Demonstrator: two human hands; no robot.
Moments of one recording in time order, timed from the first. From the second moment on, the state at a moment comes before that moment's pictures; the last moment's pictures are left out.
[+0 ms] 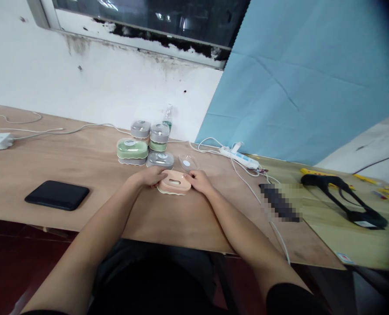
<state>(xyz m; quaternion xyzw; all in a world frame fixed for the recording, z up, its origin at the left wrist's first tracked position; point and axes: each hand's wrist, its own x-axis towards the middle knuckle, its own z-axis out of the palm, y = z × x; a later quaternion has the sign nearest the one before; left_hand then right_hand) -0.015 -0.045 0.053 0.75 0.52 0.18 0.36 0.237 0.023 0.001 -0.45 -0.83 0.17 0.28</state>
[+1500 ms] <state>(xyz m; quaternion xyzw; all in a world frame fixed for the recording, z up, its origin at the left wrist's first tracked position) -0.002 -0.044 0.052 0.72 0.61 0.34 0.07 0.238 0.018 0.009 -0.45 -0.73 0.10 0.50</state>
